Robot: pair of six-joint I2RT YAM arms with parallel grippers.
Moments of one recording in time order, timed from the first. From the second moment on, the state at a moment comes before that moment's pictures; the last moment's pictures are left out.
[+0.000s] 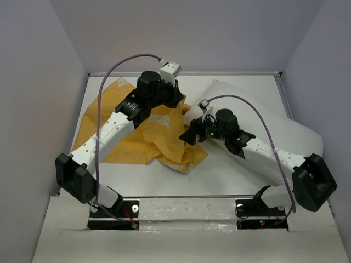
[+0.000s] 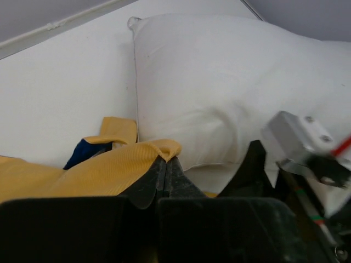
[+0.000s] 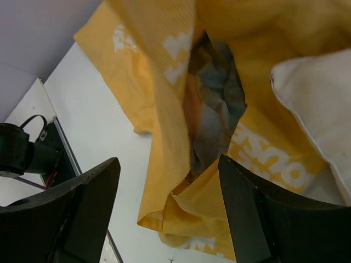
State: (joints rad) left arm -0.60 1.47 1.43 -0.29 0.19 -0.17; right arm 0.66 1.30 0.82 0.20 -0.41 0.36
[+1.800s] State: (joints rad) left arm -0.80 0.98 0.71 -0.10 -0.17 -0.39; right arm 0.81 1.50 0.88 0.59 -0.17 0.89
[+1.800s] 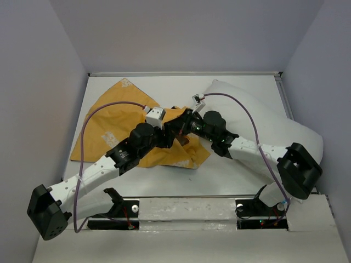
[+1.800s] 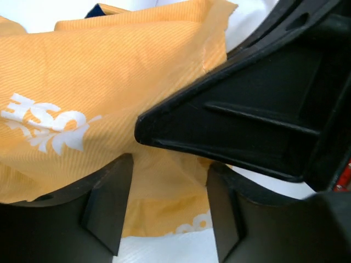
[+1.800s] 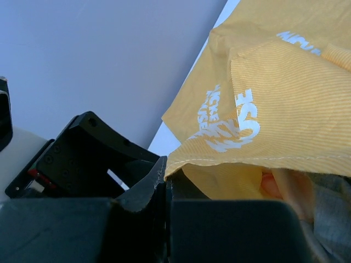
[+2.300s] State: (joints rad) left arm -0.80 0.81 0.56 -0.02 -0.28 -0.46; right arm 0.78 1.41 0.90 0.42 -0.06 0.83
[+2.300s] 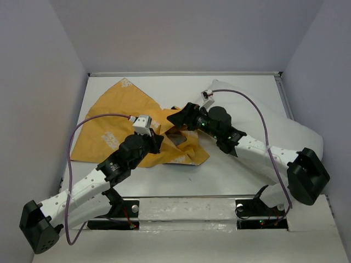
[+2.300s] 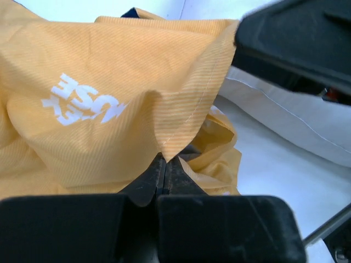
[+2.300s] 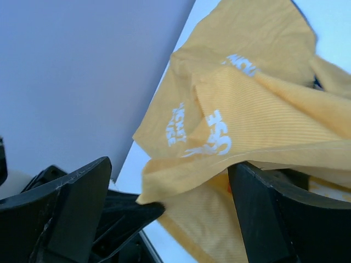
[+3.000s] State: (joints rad) left arm -0.81 0.47 0.55 -0.39 -0.50 -0.68; right arm 0.77 1.85 1.53 0.20 -0.21 0.56
